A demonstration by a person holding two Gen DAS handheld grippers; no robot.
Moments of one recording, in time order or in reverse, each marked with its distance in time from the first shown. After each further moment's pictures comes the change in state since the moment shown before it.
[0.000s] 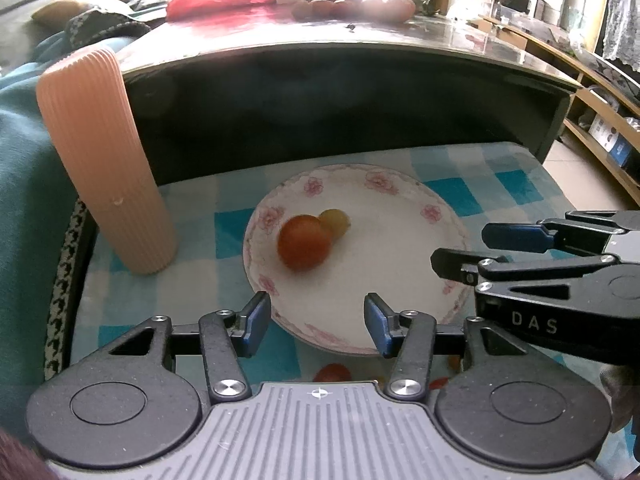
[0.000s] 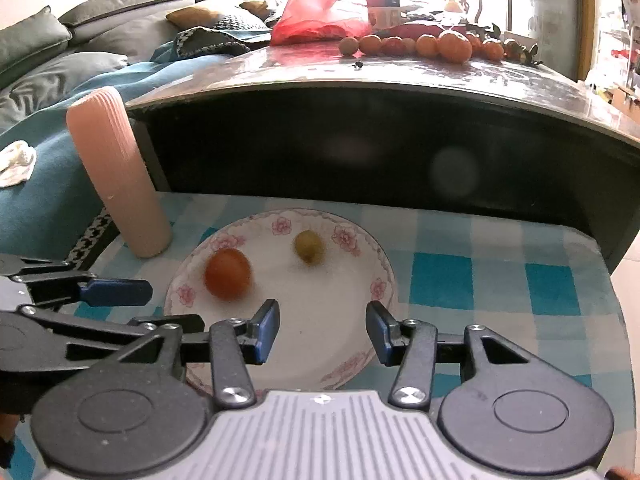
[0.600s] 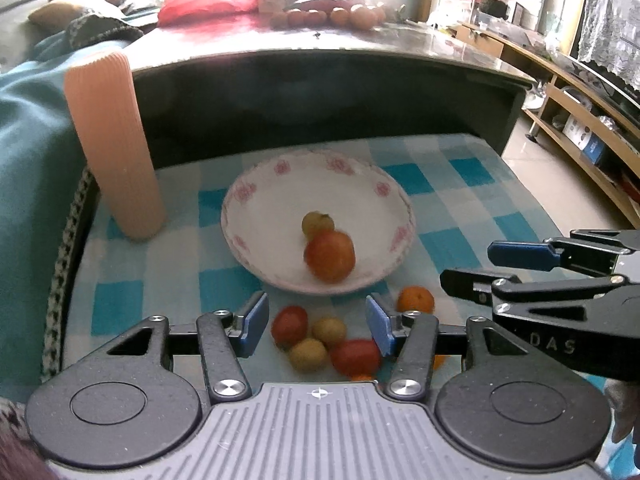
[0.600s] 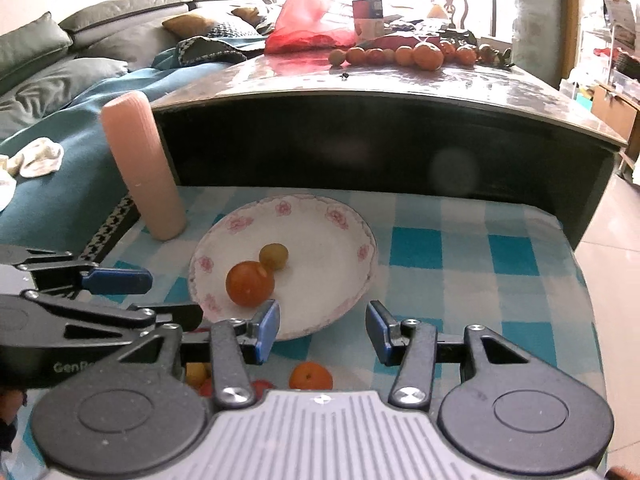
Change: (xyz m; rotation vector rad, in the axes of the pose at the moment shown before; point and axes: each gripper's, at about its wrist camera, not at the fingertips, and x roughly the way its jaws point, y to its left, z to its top) left arm -0.041 -0.020 -0.034 -0.002 -0.011 -0.050; right arm -0.062 0.003 -0.029 0.021 -0.007 -0.025
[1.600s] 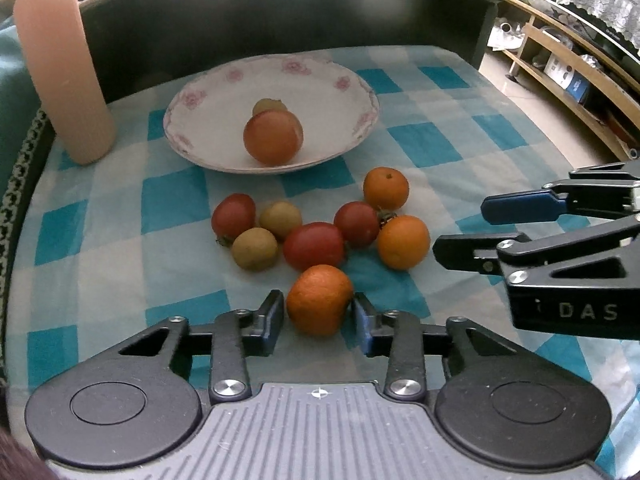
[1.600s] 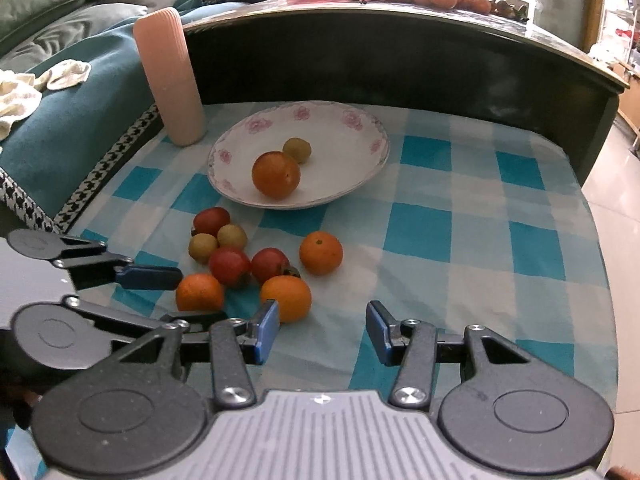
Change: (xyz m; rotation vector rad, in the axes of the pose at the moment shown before) left arm 0.030 -0.023 -0.055 0.076 0.118 -0.044; right arm -0.008 -0.001 -0.054 -0.052 0.146 0.041
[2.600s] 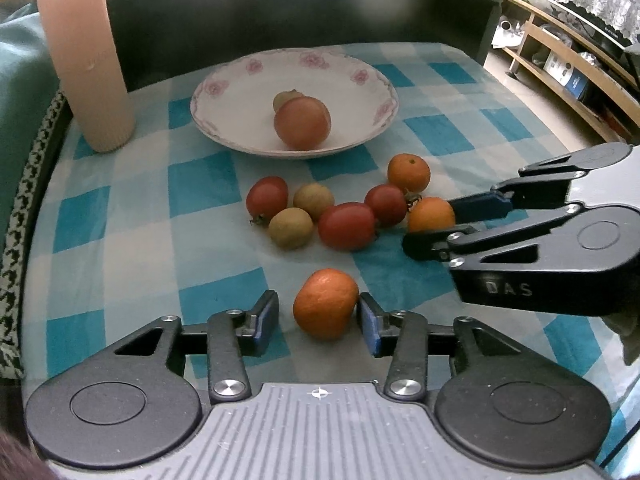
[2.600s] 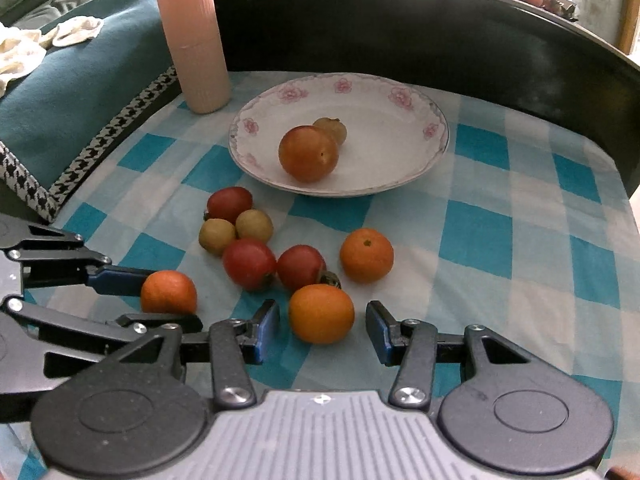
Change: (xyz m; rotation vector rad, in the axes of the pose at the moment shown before) left arm -0.009 0.022 -0.011 0.008 0.007 -0.002; right arm 0.043 0.020 0.008 -0.082 0.059 0.032
